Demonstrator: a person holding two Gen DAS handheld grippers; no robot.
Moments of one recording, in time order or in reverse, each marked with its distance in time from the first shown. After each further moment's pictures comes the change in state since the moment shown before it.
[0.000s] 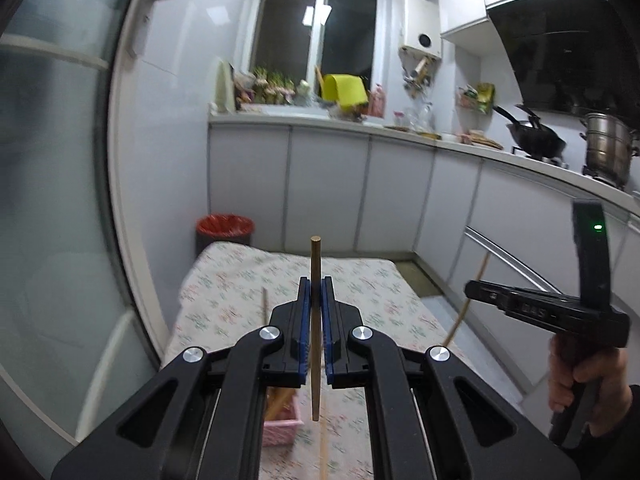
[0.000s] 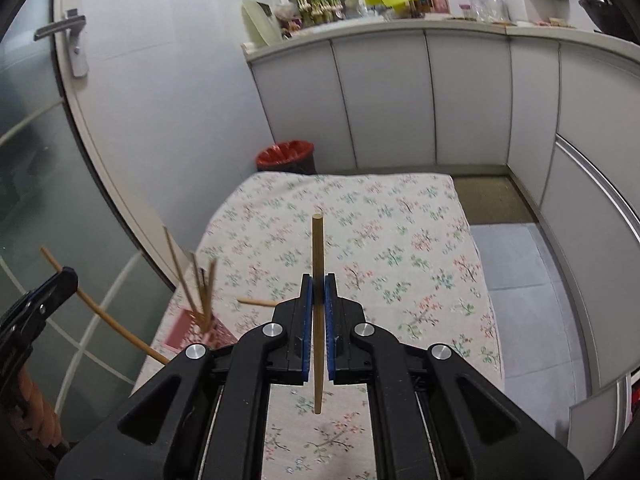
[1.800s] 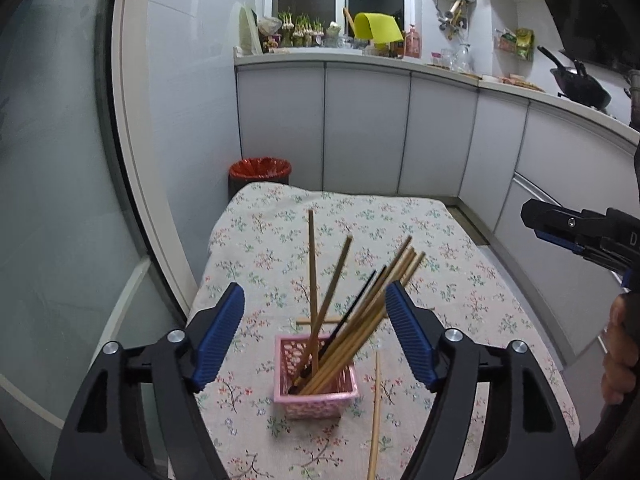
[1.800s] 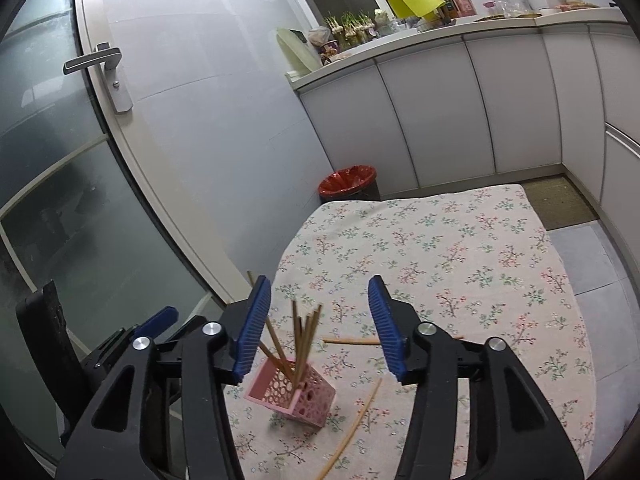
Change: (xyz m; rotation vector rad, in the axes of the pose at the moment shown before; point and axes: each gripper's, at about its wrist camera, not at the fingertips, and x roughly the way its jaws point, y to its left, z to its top) left arm 0.064 0.026 -0.044 0.019 0.231 0.111; right arm 0.029 0.048 0.007 0.087 -0.085 0.199
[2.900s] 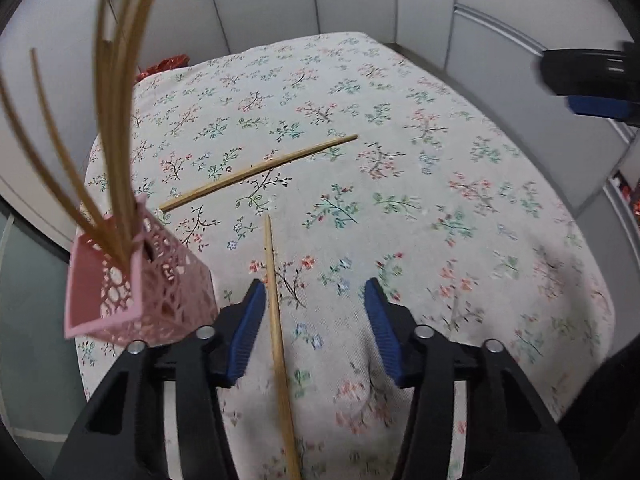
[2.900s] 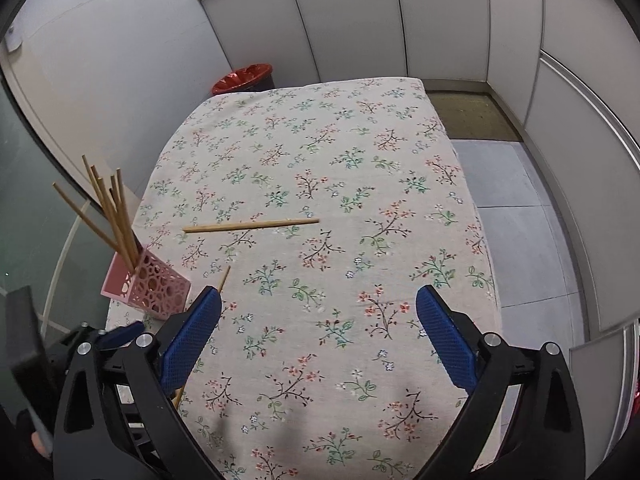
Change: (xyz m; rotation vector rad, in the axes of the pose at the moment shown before) left arm 0.125 -0.120 -0.099 0.285 0.447 -0.100; right arm 0.007 -0.112 -0.054 0.038 0.360 -0.310
